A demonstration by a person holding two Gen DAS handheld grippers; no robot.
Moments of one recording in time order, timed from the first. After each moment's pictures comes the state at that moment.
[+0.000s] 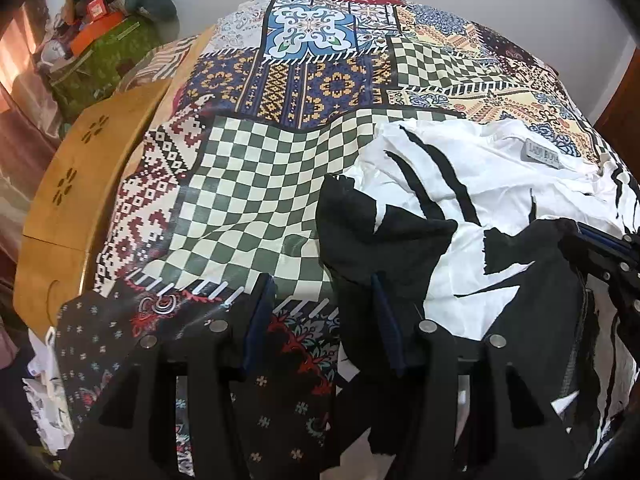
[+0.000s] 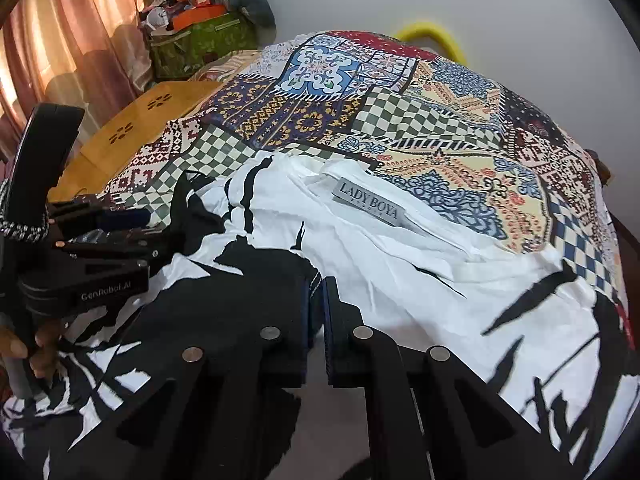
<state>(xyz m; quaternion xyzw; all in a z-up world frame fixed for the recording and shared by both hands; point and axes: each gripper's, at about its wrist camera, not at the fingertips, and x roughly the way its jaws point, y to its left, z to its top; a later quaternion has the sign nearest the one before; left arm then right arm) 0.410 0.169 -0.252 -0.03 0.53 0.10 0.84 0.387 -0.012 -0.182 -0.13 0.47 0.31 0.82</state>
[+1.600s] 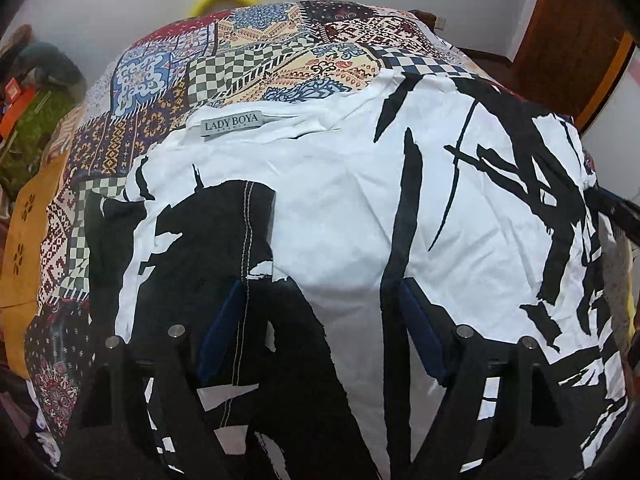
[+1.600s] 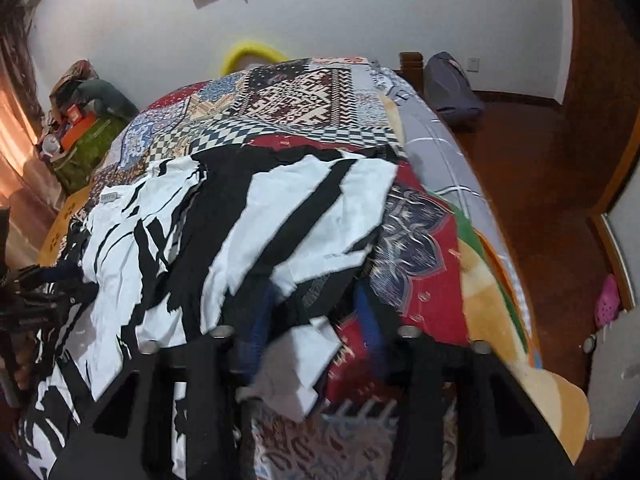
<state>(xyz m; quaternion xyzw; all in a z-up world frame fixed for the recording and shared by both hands) 0.397 -0.020 -0.235 0.04 0.53 -0.04 0.85 0.355 -0.311 -0.177 0.06 0.46 0.13 0.88</state>
